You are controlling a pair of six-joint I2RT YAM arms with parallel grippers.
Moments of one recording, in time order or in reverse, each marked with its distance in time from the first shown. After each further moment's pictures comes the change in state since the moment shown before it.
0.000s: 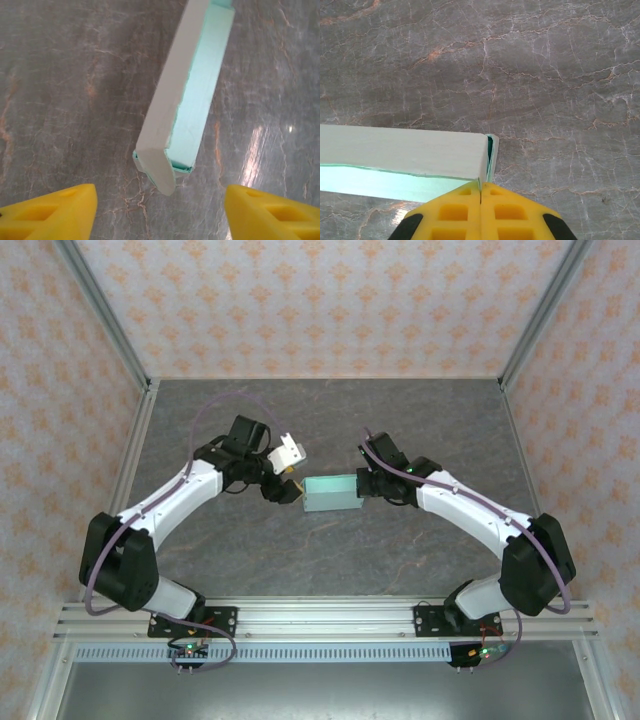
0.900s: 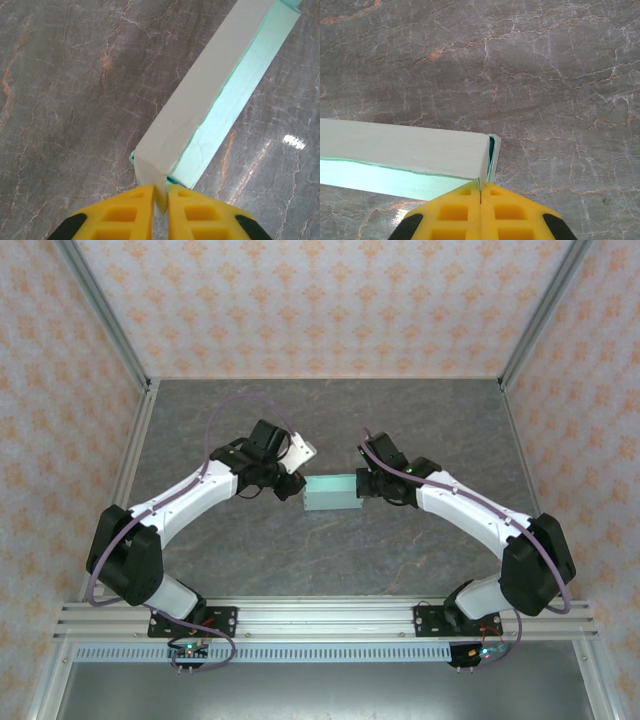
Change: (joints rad) left arm -0.121 0.058 0.050 -0.023 -0.226 -0.268; right arm 0.004 0.000 0.000 0.000 0.003 0.000
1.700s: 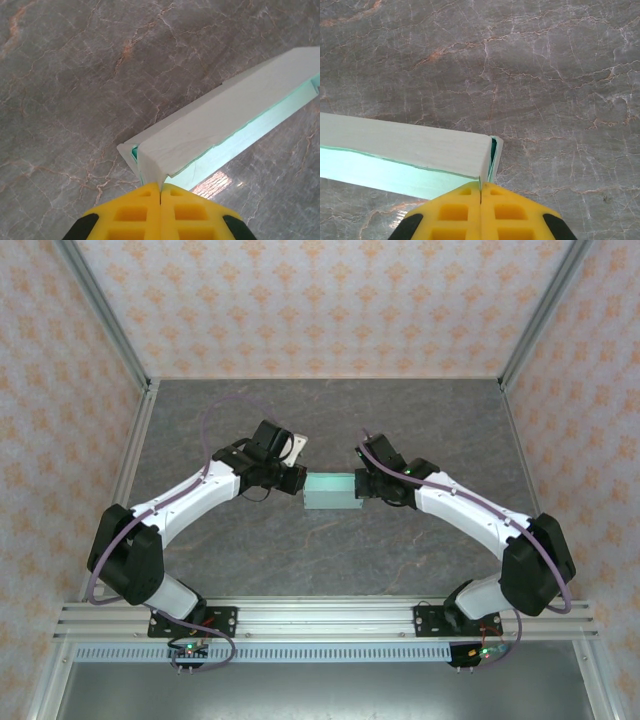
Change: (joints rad) left arm -0.019 0.006 0.002 0.023 -0.052 -0.455; right arm 0.020 0.000 0.000 0.002 0.023 0.019
